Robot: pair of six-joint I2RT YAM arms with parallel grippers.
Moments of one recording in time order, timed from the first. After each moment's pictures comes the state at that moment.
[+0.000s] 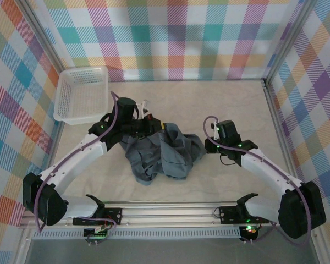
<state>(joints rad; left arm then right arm) -0.55 1.30 1.14 -0.43 0.49 -0.85 0.43 1.15 0.71 -0.46 -0.09 0.35</state>
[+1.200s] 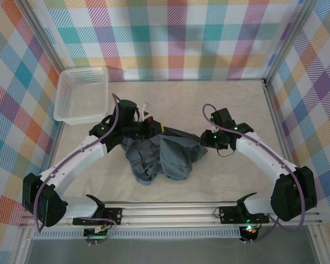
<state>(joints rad) -0.56 1.29 1.12 -0.44 0.48 -0.84 0.42 1.32 0.96 -0.76 -0.12 0.51</state>
